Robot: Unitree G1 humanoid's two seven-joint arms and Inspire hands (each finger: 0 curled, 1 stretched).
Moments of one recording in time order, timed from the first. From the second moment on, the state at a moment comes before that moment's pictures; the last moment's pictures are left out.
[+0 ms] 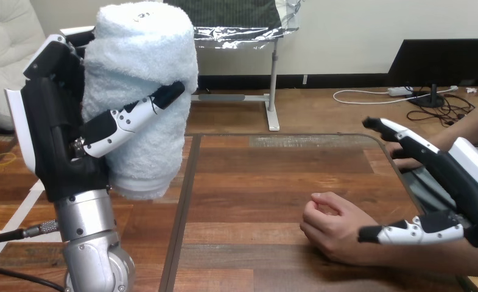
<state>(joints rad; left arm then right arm) -0.06 0.00 0.04 -0.17 0.04 -0.45 0.27 0.21 -0.61 -0.23 -0.19 -0.14 -0.35 0.35</state>
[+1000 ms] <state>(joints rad) -0.06 -0.03 0.06 -0.15 -0.01 -0.45 0.21 0.16 -0.81 -0.25 -0.11 -0.20 -0.31 0.47</state>
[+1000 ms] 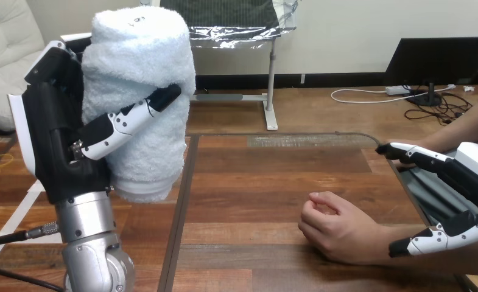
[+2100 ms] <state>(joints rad) -0.06 -0.04 0.08 -0.14 -0.03 -0.46 0.19 0.11 -0.85 -0.17 0.02 -0.34 -0.33 0.48</state>
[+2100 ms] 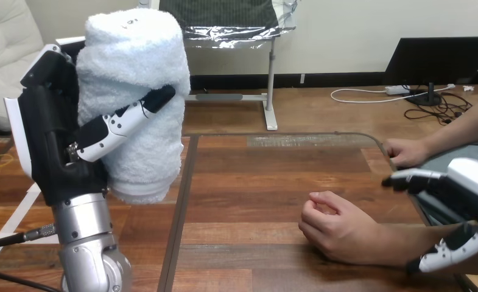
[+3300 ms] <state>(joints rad) -0.06 -0.04 0.10 -0.13 -0.07 -0.46 0.16 0.04 -0.84 0.00 0.17 -0.50 -0.38 0.36</state>
